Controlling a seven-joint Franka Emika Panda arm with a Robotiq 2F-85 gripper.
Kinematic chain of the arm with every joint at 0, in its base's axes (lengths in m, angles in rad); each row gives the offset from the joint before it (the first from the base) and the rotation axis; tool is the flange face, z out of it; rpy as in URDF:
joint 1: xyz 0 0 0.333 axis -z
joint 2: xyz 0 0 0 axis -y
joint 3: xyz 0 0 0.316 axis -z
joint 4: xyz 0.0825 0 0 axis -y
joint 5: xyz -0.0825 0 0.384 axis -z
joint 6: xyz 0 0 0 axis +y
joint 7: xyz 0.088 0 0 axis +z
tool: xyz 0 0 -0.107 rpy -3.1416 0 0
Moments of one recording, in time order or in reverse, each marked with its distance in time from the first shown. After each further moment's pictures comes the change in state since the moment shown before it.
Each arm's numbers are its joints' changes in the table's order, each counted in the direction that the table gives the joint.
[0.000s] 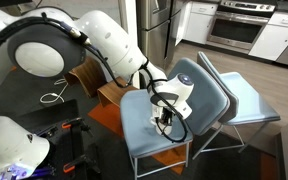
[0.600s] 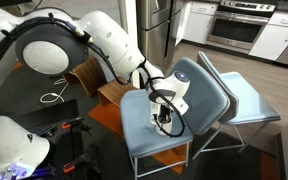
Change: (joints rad) arm -0.040 -0.017 0.002 0.008 0.001 0.000 -0.005
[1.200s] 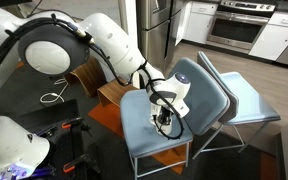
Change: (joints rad) arm -0.017 -0.016 0.034 0.012 0.001 0.000 -0.079
